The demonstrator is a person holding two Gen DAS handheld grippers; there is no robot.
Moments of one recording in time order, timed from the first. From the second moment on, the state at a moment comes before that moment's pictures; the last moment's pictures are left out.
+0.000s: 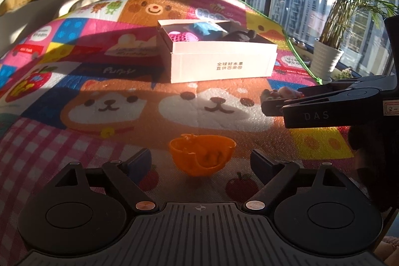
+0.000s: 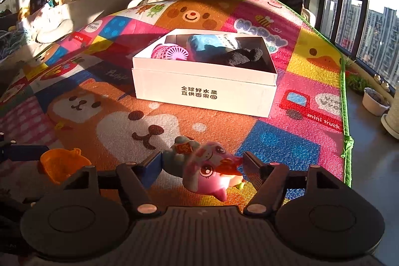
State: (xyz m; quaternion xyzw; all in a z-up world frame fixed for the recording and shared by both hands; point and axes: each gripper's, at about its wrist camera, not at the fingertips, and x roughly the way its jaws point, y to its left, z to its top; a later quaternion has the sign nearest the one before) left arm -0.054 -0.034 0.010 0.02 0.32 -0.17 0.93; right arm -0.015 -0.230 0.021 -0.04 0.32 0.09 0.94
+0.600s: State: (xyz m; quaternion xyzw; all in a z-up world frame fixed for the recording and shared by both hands) left arm -0.055 -0.054 0.014 0.06 0.32 -0.14 0.94; right arm -0.076 -0.241 0.033 -0.06 0.33 0.10 0.94
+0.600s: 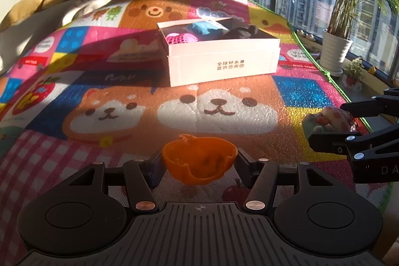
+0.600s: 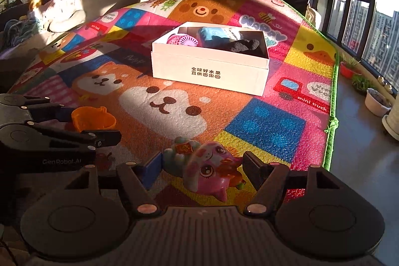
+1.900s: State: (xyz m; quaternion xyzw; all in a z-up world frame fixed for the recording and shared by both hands) left arm 0.079 -0.016 0.037 -0.01 0.27 -0.14 0.95; right arm 0.181 -0.230 0.154 -0.01 0.25 0.11 0.96
